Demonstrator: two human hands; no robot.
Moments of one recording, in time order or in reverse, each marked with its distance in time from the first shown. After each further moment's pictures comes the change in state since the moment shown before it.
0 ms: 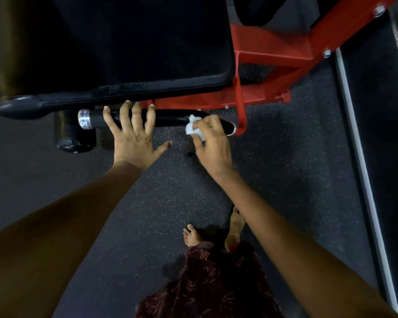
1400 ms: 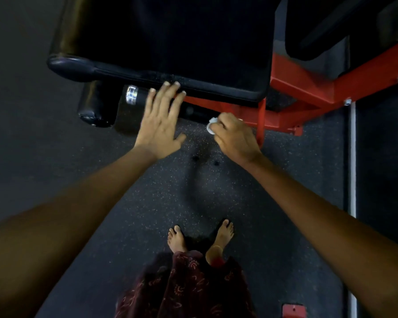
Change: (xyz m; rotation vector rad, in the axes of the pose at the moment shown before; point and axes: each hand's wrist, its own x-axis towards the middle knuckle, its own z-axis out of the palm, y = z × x) left_hand -0.013 -0.019 -0.013 -0.467 0.175 -0.020; right_hand 0.044 -0.008 -0.021 -0.387 -0.269 -0.738
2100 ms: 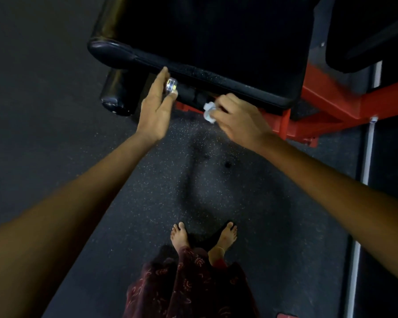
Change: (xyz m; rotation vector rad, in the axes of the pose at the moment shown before) left_hand -0.015 -0.053 -0.014 -1.052 0.106 -0.560; right_hand 0.063 -0.024 0.000 0.014 -0.121 -0.291
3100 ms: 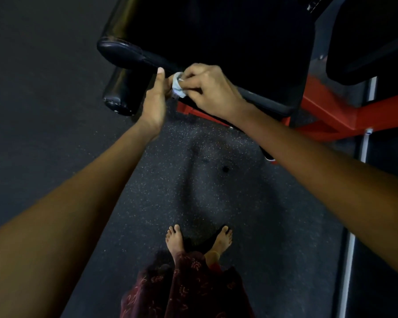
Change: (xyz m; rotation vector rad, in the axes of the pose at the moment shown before) left_hand 0.019 0.006 -0.007 -0.440 0.015 -0.214; right_hand 0.096 -0.011 -0.006 0.346 0.015 0.124
